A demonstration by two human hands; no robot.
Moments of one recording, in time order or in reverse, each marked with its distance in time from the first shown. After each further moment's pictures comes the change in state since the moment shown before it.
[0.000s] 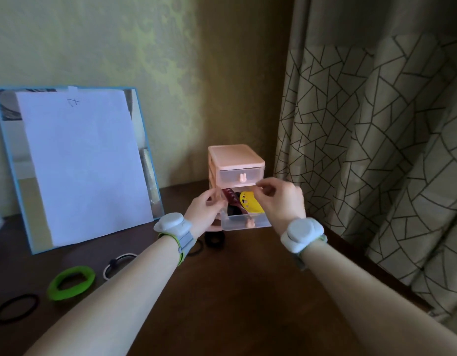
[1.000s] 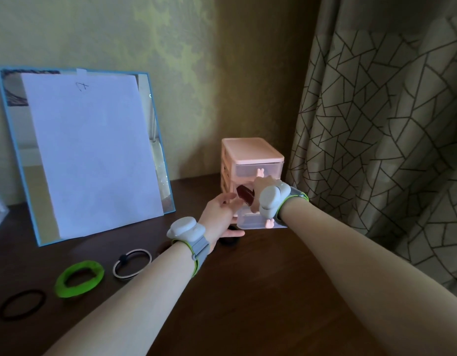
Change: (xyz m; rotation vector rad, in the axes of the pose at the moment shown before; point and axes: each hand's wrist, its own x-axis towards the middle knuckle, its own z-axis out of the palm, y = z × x) left_hand -0.005 -0.012 0.002 -0.198 -0.035 -0.094; right_hand 0.047 -0.036 0.053 -0.695 -0.675 -0.009
